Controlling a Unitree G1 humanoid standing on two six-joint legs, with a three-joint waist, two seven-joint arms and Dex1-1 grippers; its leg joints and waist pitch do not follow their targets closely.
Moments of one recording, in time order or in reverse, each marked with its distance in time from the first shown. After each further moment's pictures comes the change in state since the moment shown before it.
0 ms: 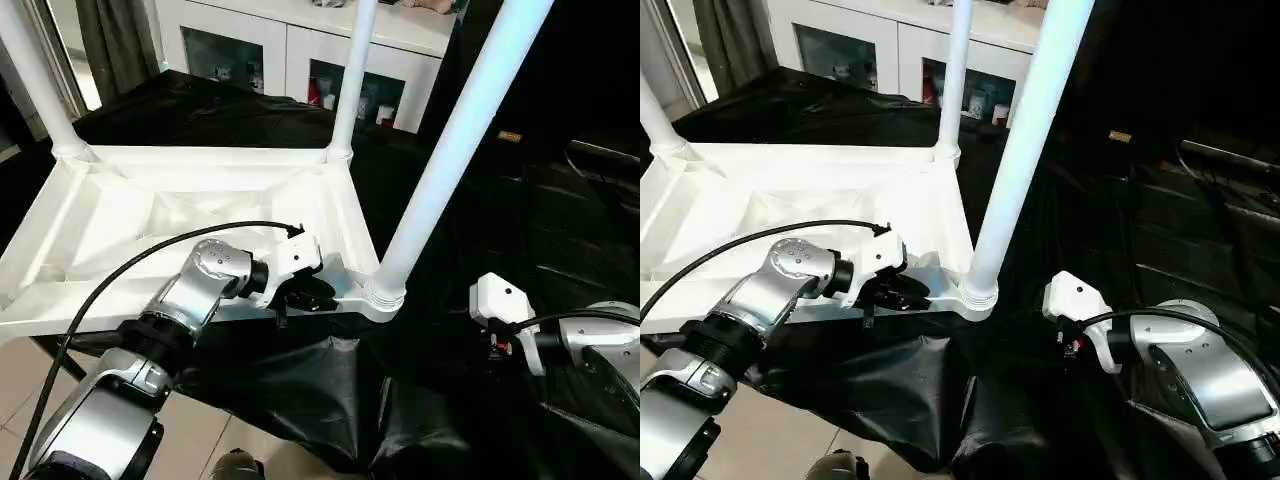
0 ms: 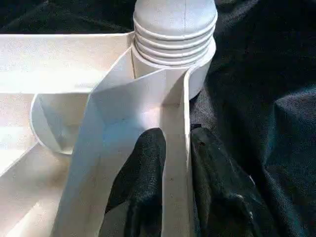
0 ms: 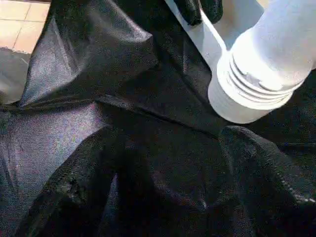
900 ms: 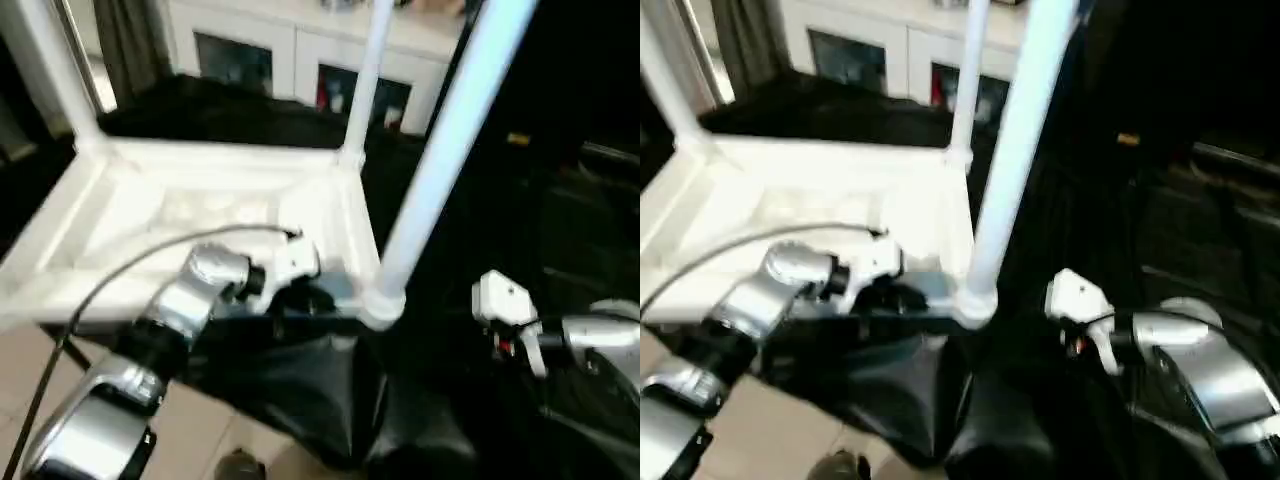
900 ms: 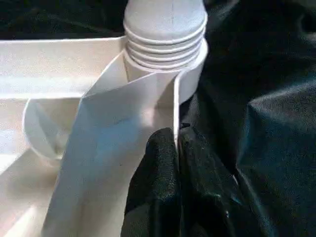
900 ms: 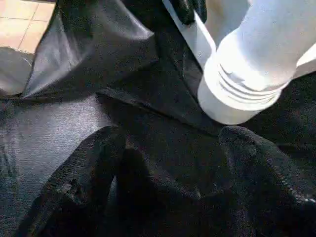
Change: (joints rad) left arm 0.026 0.021 -0.018 -0.043 -0.017 -0.037 -0.020; right arm 0.004 -0.003 -0.008 0.000 0.000 0.001 0.010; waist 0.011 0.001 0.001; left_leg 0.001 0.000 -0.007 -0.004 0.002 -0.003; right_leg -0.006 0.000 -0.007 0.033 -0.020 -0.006
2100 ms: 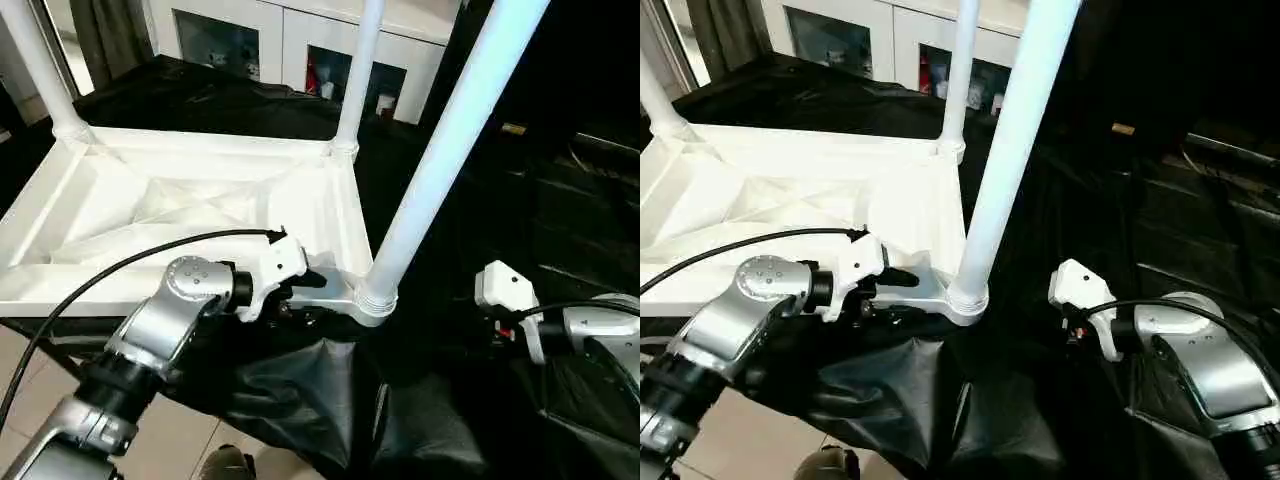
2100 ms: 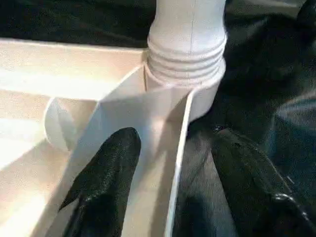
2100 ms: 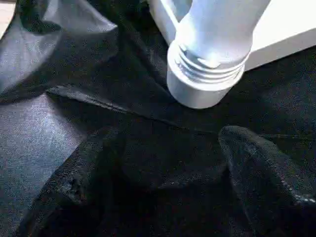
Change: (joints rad) left arm 0.146 0.083 0.050 -0.313 -0.063 0.155 0.119; right arm -0.033 0.014 -0.015 0.051 0.000 -0.024 -0.010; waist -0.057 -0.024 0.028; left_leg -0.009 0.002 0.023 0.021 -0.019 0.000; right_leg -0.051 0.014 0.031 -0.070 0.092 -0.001
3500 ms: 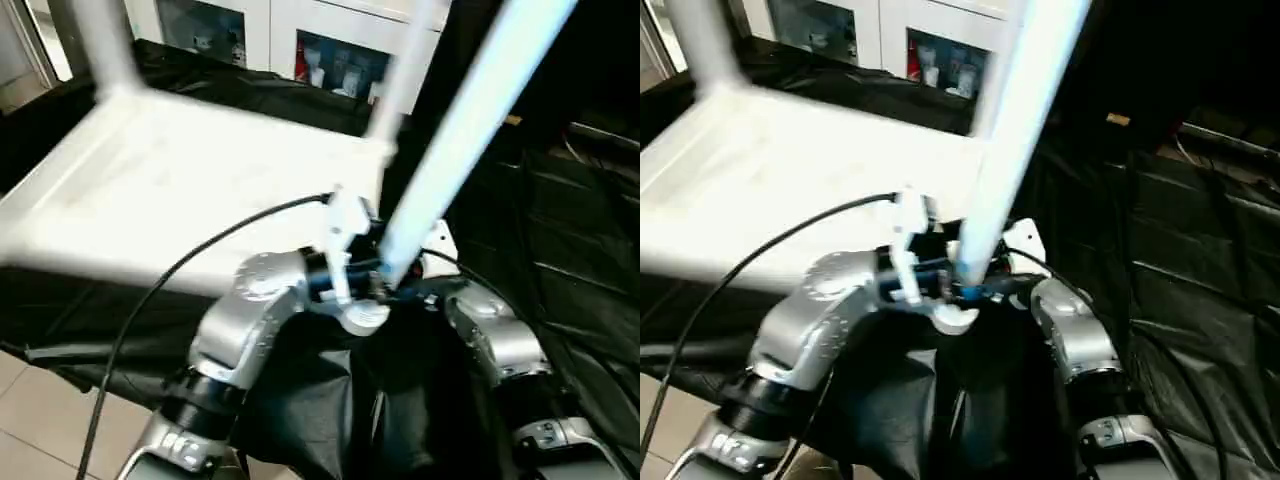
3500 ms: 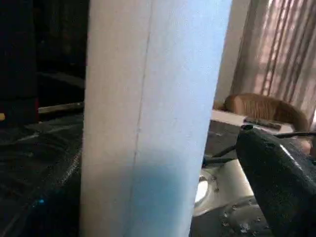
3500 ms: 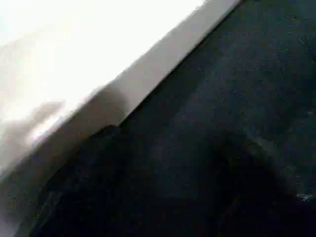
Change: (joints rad) left arm 0.019 -0.403 0.048 -0.198 -0.194 0.008 0.185; right arm -0.291 0.597 -0.075 0.589 -0.187 -0.142 -0.749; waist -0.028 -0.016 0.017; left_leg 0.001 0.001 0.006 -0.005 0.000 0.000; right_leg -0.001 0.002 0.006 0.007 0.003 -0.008
